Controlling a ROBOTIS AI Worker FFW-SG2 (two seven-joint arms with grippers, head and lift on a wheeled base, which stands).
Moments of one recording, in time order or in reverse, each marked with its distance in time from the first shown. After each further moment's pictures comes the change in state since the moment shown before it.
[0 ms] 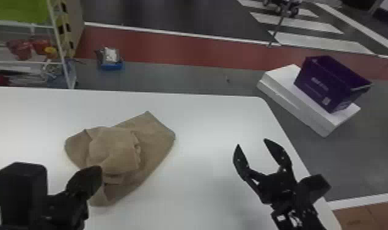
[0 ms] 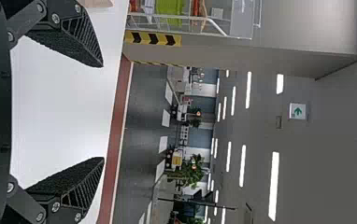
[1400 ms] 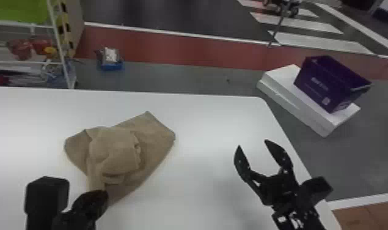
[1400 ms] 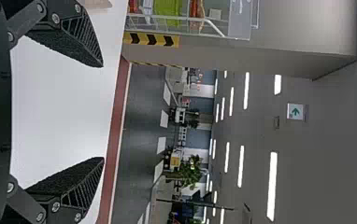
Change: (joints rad) left arm -0.035 -0.001 -0.025 0.127 -0.045 0.083 -0.014; right arm 0.002 -0.001 -0.007 0.012 -0.011 -0.020 0.014
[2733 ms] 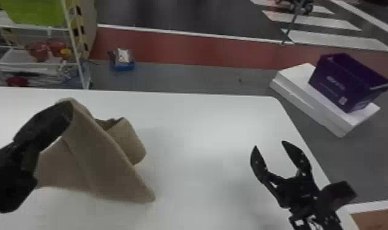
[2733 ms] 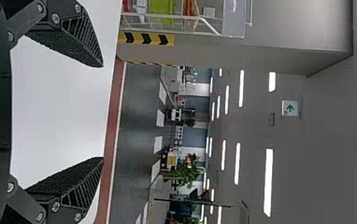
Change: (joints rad) left arm 0.081 -0.009 0.351 -0.262 0.522 -0.340 -0.185; right arm 0.001 0.001 -0.012 0.016 -0.029 -0.028 0.014
